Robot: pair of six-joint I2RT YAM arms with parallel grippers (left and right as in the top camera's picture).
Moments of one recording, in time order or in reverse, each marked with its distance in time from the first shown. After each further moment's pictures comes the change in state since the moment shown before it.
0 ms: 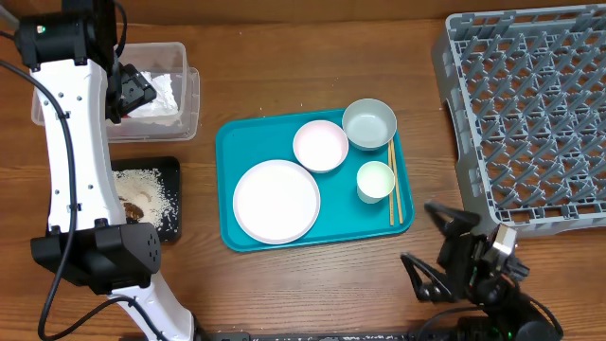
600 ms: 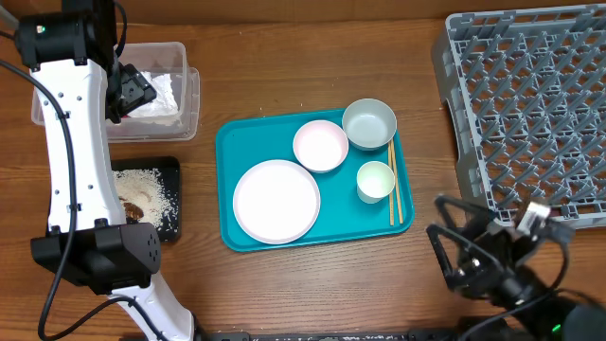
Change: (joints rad) left arm 0.000 0.000 0.000 0.000 0.000 0.000; right arm 0.000 0.268 0.635 -0.798 0.090 0.090
